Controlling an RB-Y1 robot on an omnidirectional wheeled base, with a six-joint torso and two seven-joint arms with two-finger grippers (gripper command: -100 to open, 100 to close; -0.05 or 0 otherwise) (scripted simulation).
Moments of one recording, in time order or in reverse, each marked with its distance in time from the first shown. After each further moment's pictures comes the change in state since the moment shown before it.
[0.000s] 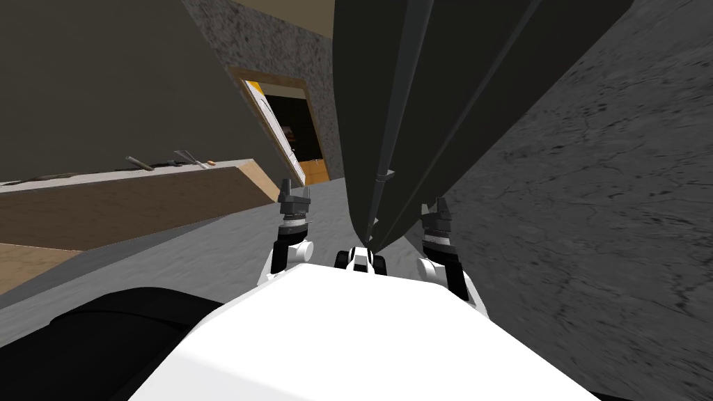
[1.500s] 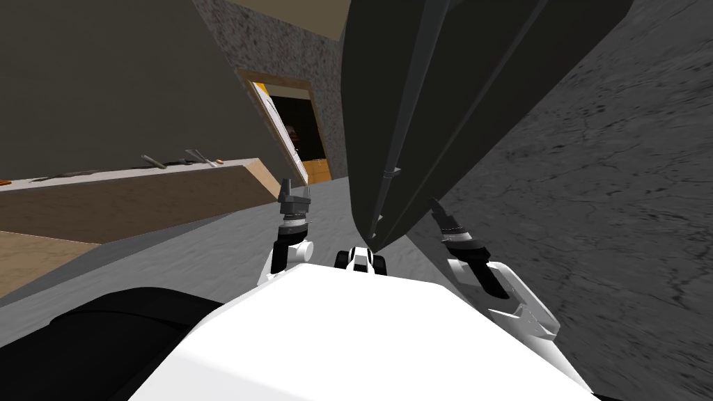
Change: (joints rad) left arm 0.000 0.000 0.000 0.000 0.000 0.000 0.000; right arm -0.048 -0.407 -0.157 0.109 0.212 -0.058 0.110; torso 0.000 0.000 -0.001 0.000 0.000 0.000
